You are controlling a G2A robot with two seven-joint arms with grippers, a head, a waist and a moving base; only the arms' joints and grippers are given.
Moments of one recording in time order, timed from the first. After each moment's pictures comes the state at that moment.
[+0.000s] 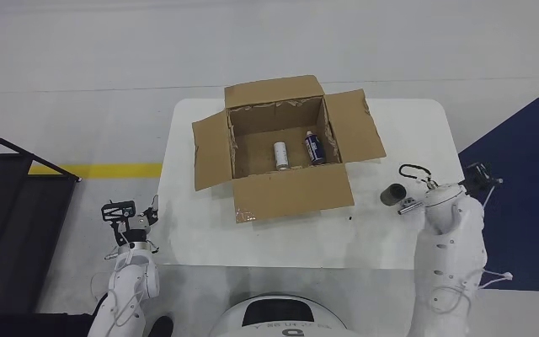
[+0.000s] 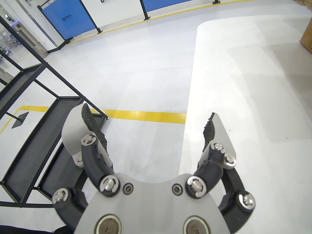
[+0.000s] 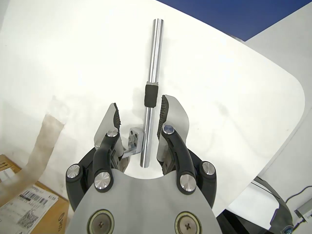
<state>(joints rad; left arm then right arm) 1.86 -1.29 -1.59 -1.55 1.42 0.30 0.22 -1.43 -1.49 1.89 -1.70 -1.44 0.79 0.97</state>
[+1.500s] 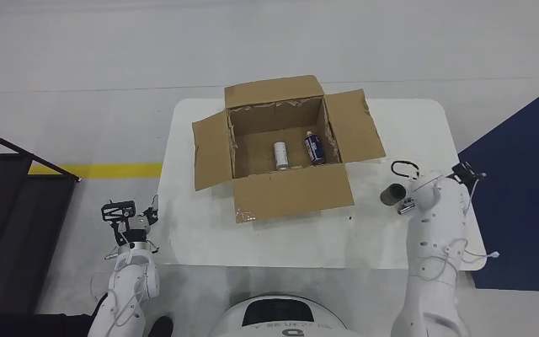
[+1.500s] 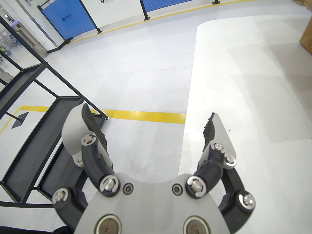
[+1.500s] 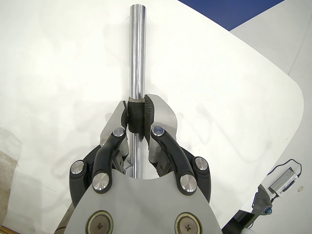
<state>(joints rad) 1.86 -1.29 -1.59 -1.55 1.42 0.30 0.22 -1.28 -1.49 1.88 -1.42 -1.59 0.82 1.00</state>
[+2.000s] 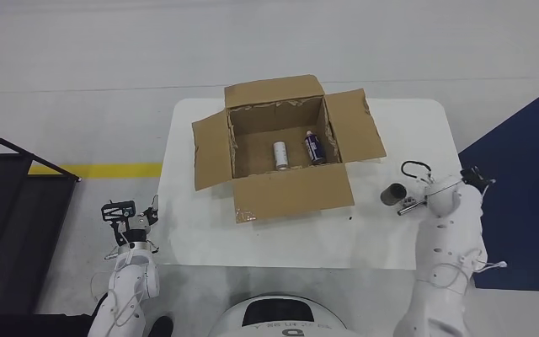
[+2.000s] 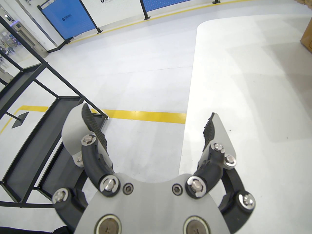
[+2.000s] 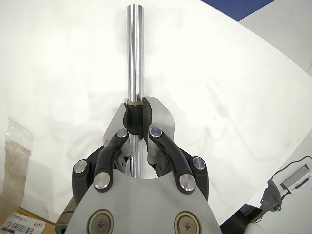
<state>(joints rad) 1.86 -1.29 -1.59 -1.55 1.42 0.30 0.22 -1.32 -1.49 1.97 -1.51 -1.45 0.75 1.03</state>
